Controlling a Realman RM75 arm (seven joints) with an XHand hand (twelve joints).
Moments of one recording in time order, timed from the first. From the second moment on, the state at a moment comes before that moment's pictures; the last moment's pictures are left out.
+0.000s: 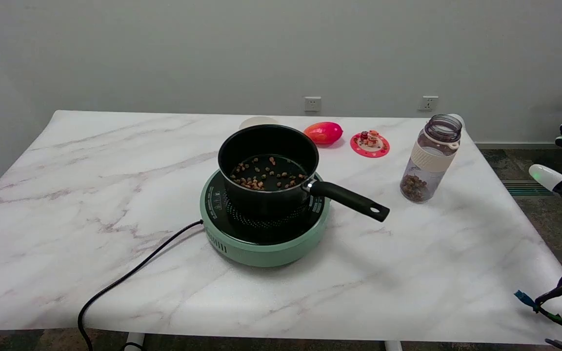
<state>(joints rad) -0.12 -0.87 -1.33 0.59 0.79 1.06 1.40</state>
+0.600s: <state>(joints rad) -0.15 -0.87 -1.33 0.63 0.80 1.05 1.40</state>
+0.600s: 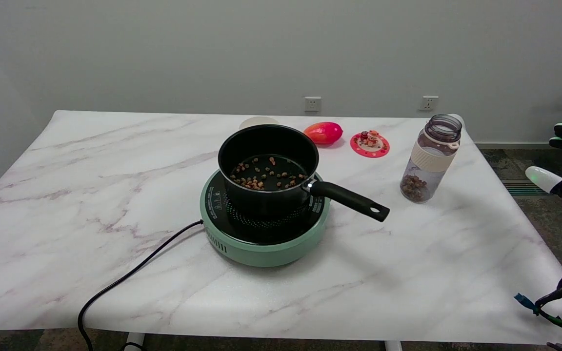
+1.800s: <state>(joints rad) -0.06 -0.90 -1.54 0.79 0.75 0.81 1.44</state>
